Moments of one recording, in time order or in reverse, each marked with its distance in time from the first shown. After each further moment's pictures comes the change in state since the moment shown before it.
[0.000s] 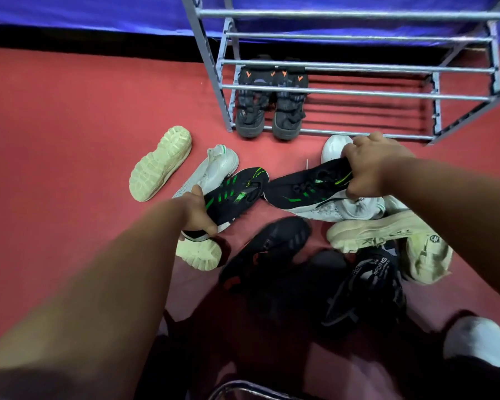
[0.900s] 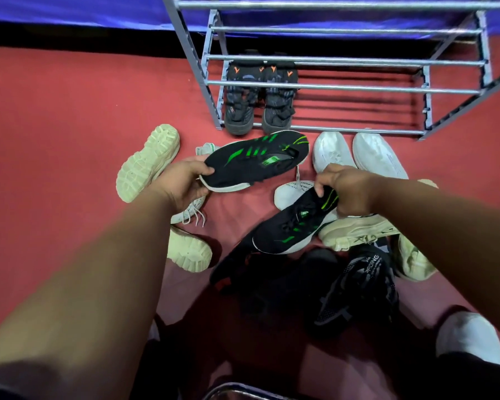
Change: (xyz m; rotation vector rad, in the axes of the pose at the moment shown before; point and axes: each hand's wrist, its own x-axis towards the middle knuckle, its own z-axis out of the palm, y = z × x) left_hand 0.017 0.034 -0.021 -1.372 -0.049 0.325; right_hand 0.005 -0.002 0.053 0.460 -0.119 -0.236
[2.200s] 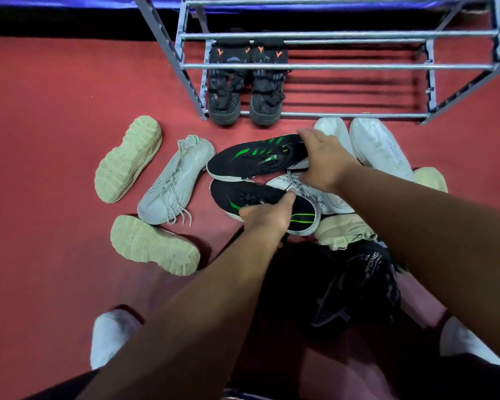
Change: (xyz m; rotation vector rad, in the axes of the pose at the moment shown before) left_hand 0.002 -0.095 0.182 0.520 0.383 -0.430; right_hand 0.062 -0.003 0.016 0.074 0.302 0.177
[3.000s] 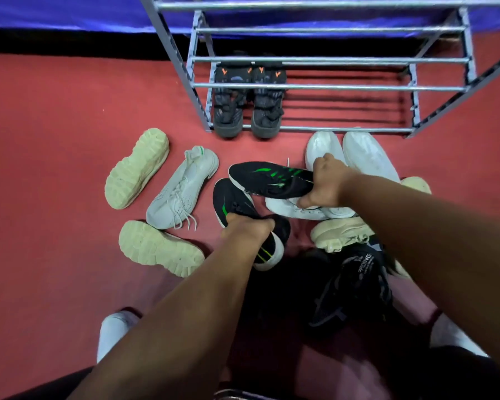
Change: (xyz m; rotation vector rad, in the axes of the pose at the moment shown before) left_hand 0.000 -0.027 -0.037 0.053 0.104 -0.008; right_hand -0.027 0.000 -0.015 -0.110 -0.143 0.132
